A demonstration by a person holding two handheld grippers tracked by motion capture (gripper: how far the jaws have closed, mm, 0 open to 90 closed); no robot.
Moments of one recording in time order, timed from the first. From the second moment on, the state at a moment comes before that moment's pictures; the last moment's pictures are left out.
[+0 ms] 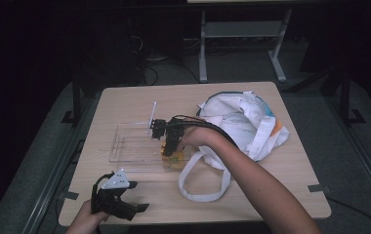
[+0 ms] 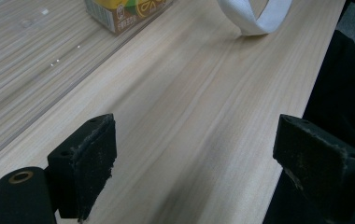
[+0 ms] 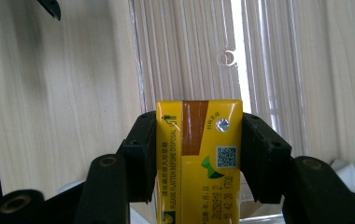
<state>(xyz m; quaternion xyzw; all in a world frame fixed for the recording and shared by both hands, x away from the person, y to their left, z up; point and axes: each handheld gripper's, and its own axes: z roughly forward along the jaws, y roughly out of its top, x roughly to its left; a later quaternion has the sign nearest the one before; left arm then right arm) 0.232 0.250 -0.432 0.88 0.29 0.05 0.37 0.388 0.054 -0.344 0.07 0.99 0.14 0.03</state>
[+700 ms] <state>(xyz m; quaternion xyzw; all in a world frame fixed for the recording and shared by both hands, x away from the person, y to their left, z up) 0.233 0.249 -0.432 0.88 0.29 0.06 0.38 0.382 -0.006 -0.324 0.14 0.96 0.24 0.05</state>
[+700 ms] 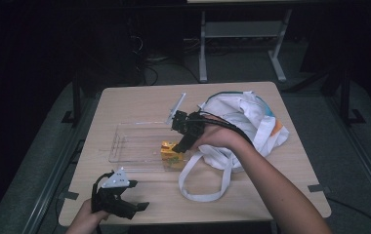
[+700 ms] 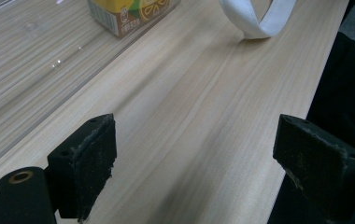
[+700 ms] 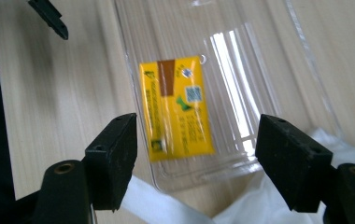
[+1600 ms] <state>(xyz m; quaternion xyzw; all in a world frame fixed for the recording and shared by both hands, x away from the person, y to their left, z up) 0.233 0.252 -0.430 0.88 0.29 0.06 0.38 0.354 -0.115 -0.329 0.24 0.91 0.34 0.09</state>
